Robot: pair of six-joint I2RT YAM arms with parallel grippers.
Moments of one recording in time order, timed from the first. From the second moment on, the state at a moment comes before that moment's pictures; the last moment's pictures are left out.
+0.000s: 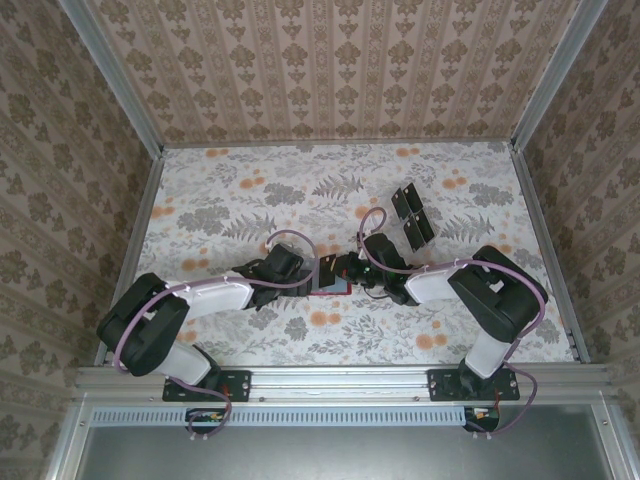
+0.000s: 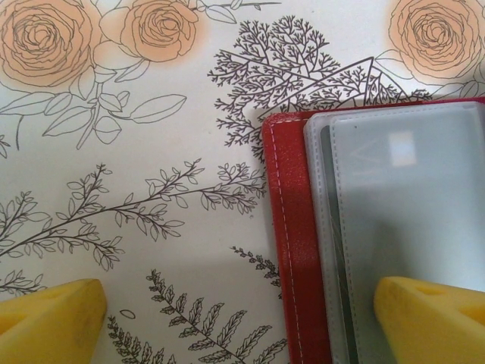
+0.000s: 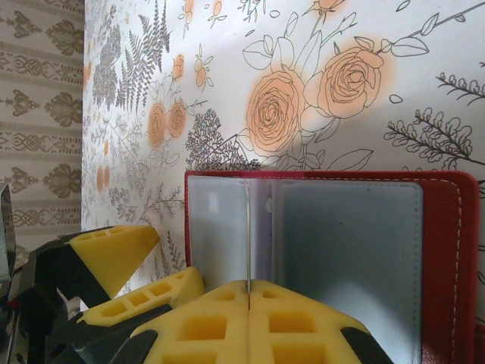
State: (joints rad) left arm -0.77 1.47 0.60 -0.16 -0.23 -0.54; right arm 0.66 1.71 0.63 0.51 -0.25 1.02
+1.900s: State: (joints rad) left arm -0.77 1.47 0.60 -0.17 -0.24 -0.54; right arm 0.65 1.87 0.67 0.61 -0.38 1.06
